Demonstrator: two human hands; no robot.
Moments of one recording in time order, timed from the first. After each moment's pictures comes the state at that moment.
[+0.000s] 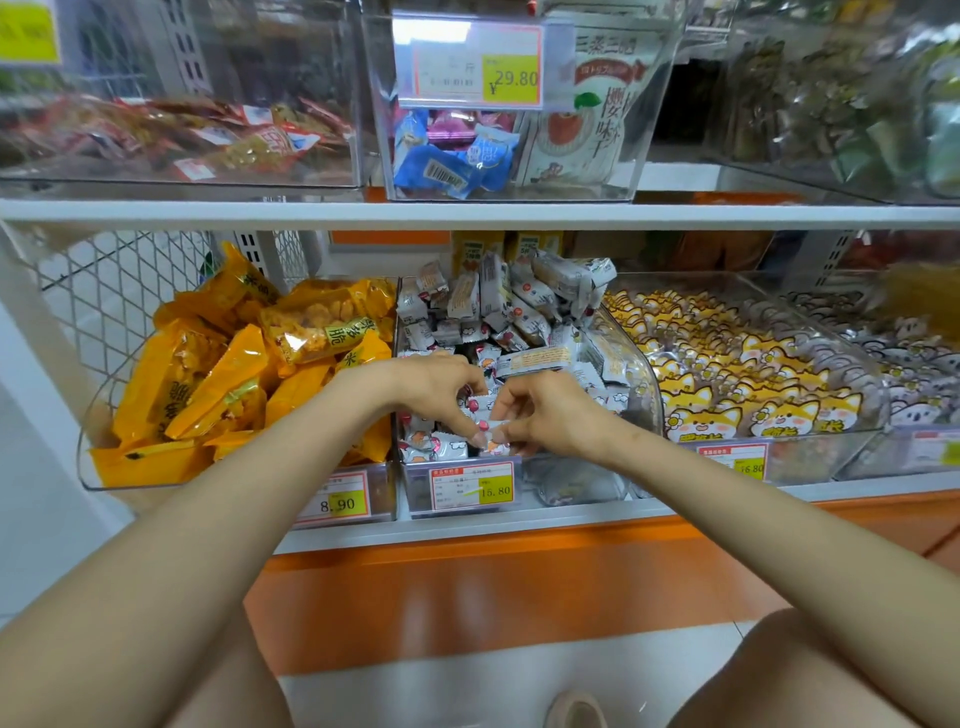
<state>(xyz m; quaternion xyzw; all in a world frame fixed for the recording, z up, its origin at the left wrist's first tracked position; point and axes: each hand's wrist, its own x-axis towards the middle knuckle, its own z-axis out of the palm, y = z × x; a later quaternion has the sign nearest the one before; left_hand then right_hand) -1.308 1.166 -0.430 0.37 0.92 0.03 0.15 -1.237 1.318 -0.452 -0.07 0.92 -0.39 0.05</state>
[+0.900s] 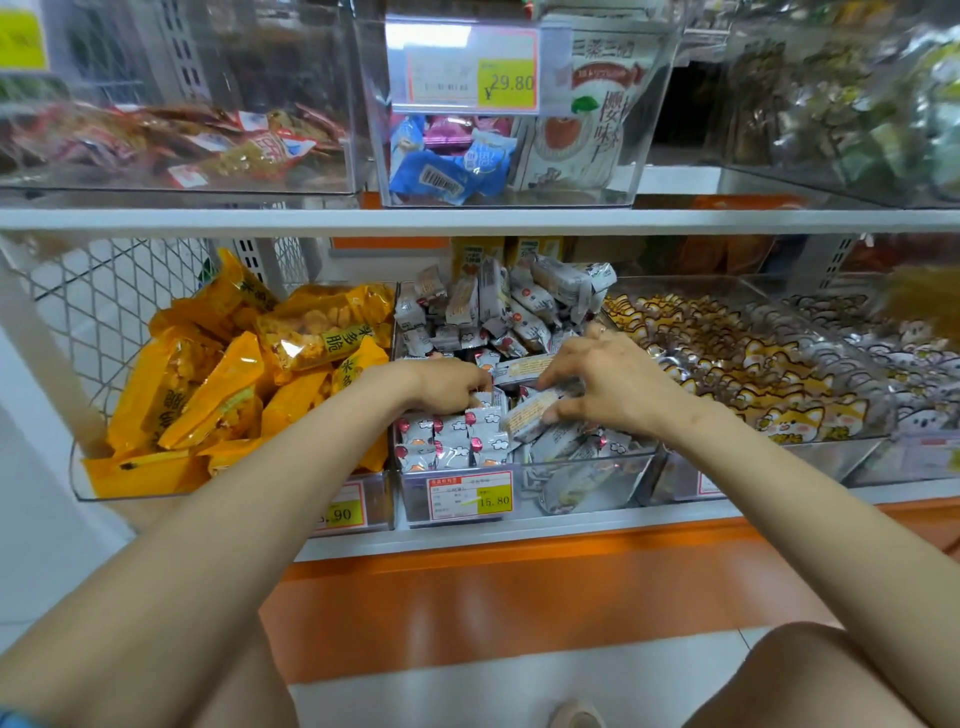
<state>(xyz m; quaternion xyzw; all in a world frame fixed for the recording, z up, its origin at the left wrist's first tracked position) -1.321 1.184 -0.434 0.36 0.92 0.00 0.18 -1.240 1.363 -0.422 -0.12 0.99 0.00 -0.07</state>
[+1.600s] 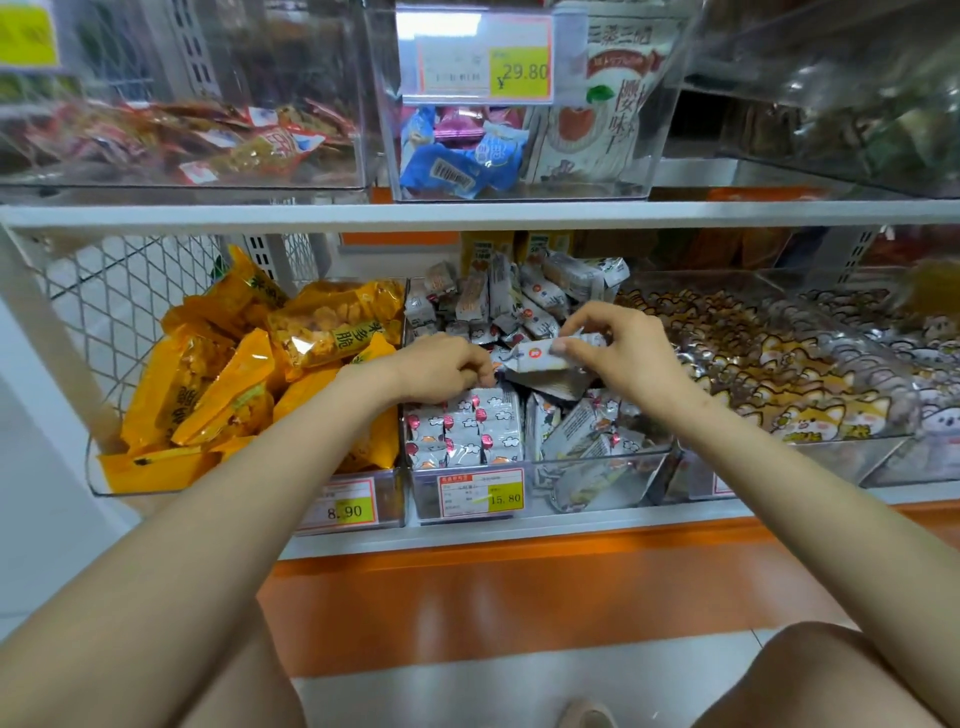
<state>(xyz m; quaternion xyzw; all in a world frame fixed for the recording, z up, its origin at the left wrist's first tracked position) -1.322 1.164 -0.428 0.36 0.93 0.10 0.07 -1.250 1.362 -0.426 -0.01 0.92 -0.34 -0.21</state>
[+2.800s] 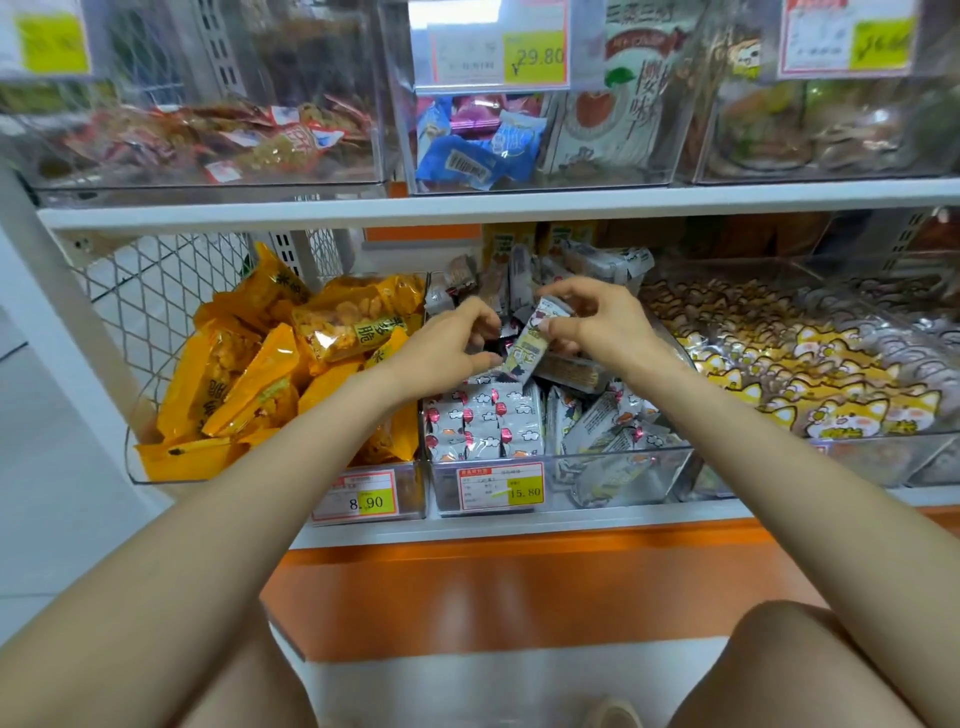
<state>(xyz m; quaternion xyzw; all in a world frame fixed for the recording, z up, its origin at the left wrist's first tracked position) -1.317 1.152 -0.433 0.30 0.91 0.30 -0.02 -1.274 1.335 -0.419 0.00 0.86 -0.49 -0.14</state>
